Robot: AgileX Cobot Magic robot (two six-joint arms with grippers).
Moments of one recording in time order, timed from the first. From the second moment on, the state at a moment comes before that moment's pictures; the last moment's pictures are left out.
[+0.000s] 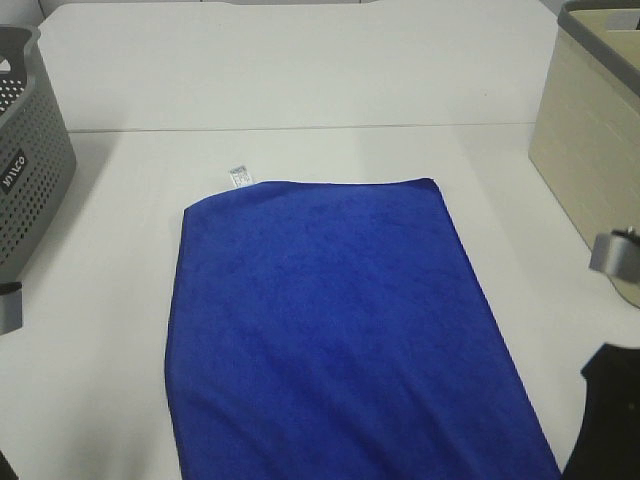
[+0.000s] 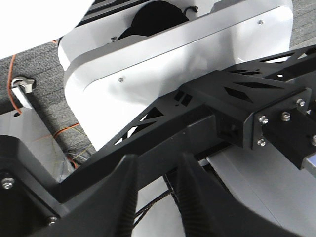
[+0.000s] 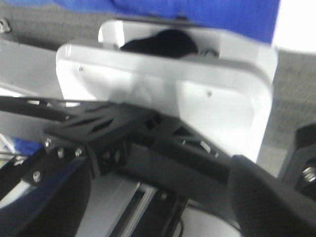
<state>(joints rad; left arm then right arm) -0.46 1.25 -0.62 -0.44 1.21 -0.07 0.22 1.16 -0.58 0.44 1.21 0.02</state>
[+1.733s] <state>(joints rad) -0.12 2.25 -2.05 -0.26 1.21 0.00 -0.02 2.08 -1.74 0.60 1.20 -0.34</state>
